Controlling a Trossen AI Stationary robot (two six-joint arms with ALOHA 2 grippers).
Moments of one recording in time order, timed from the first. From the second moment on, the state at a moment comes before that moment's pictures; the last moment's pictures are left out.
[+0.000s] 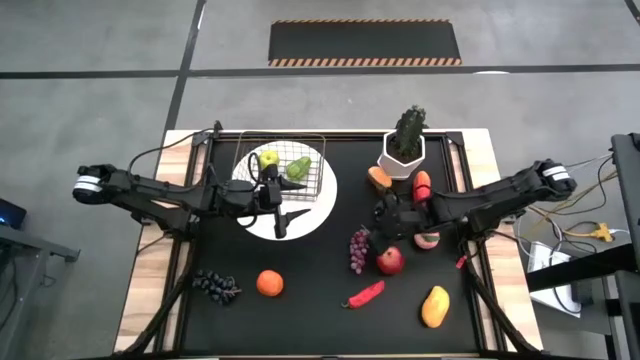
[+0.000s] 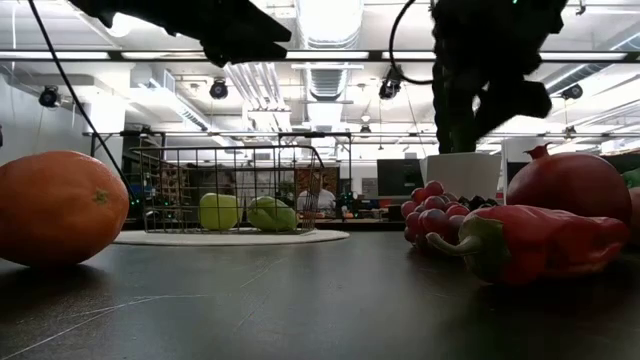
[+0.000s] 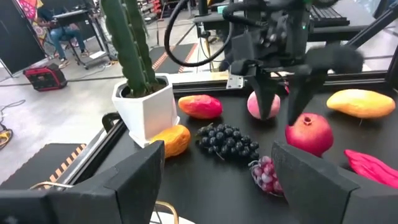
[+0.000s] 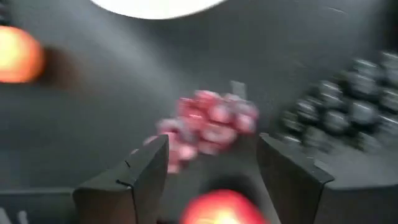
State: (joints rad) left arm -0.07 1.14 0.71 0.25 -0.29 0.09; right arm 0.21 1.36 0.95 -0.66 0.20 1.02
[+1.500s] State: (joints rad) left arm -0.07 1.13 0.71 0.24 -0.29 0.15; right arm 0.09 1.67 1.06 -0.87 0.34 1.05
